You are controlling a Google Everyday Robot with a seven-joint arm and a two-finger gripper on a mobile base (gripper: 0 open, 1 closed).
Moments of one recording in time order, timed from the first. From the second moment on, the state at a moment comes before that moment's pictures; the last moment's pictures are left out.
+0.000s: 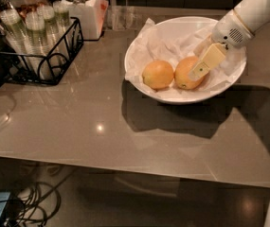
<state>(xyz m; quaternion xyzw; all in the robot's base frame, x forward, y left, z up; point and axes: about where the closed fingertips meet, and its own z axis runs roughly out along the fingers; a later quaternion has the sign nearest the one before) 0.606 -0.186 0.894 -0.52 0.80 0.22 0.22</state>
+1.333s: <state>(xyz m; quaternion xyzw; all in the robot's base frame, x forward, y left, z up) 0.600 -0.194 0.880 -0.48 0.84 0.15 0.20</state>
